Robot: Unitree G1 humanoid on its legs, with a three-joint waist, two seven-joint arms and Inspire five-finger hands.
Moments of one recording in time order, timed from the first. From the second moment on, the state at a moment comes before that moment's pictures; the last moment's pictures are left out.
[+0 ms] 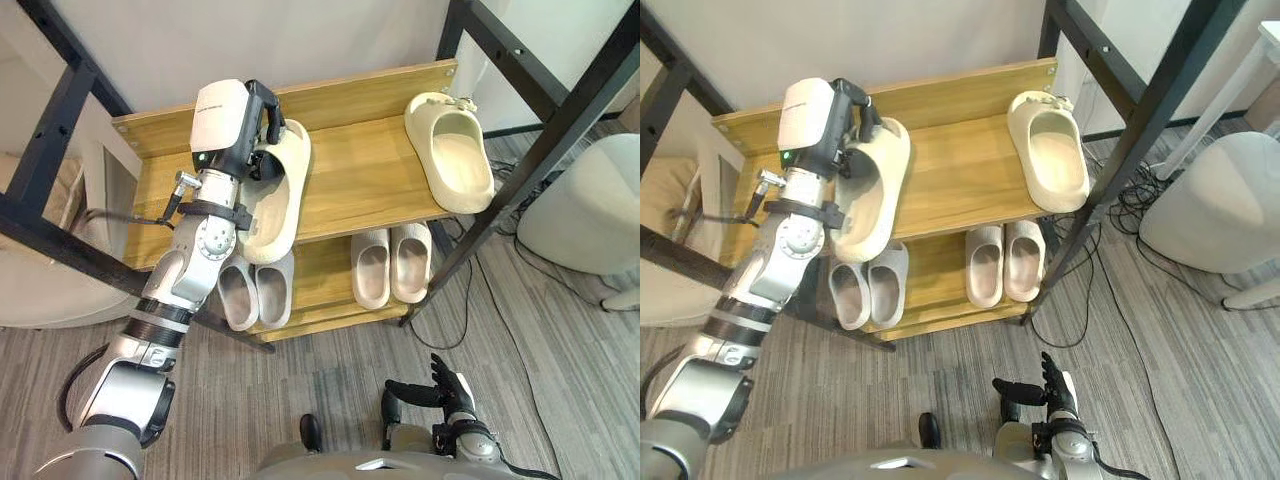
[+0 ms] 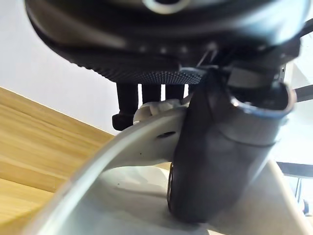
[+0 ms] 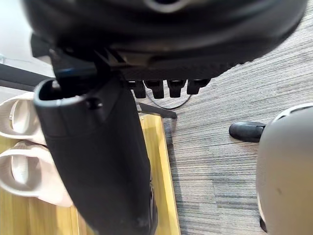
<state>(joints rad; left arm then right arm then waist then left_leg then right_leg) -0.63 0.50 -0.23 0.19 0.53 -0.03 0.31 0.17 -0.11 -0.01 0.74 0.01 -0.12 -0.09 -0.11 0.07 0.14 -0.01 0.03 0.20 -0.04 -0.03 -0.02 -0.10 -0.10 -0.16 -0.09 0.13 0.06</state>
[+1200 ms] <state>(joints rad) -0.85 0.30 -0.30 0.35 0.31 -0.01 0.36 0.17 -0.08 -0.05 0.71 0.08 -0.14 -0.10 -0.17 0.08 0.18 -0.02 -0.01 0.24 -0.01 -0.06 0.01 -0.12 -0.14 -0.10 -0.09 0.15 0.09</state>
